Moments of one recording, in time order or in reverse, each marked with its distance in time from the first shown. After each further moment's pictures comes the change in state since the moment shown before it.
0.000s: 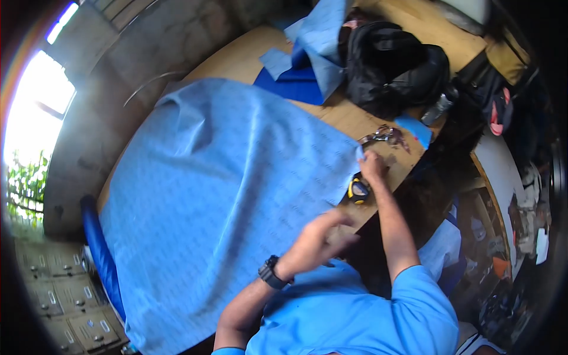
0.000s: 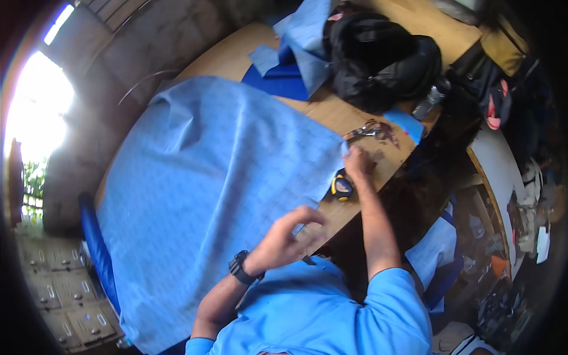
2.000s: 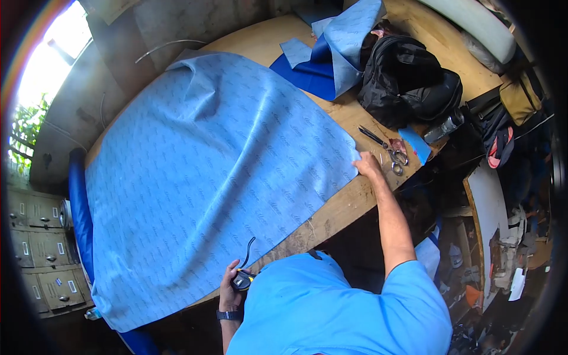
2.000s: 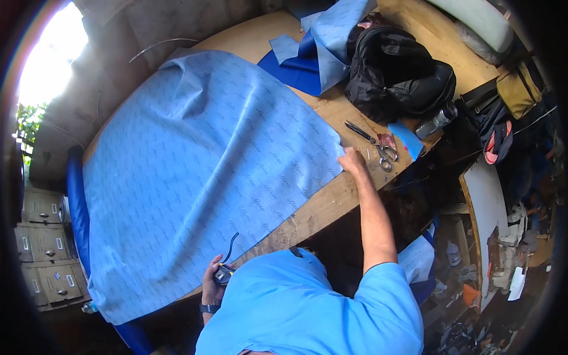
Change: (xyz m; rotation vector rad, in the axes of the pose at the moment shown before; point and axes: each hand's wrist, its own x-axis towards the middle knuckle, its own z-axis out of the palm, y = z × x) left_hand -0.294 -0.127 0.045 -1.058 1.050 -0.627; right_hand 0.020 -0.017 -0.019 -0.073 -0.419 -0.160
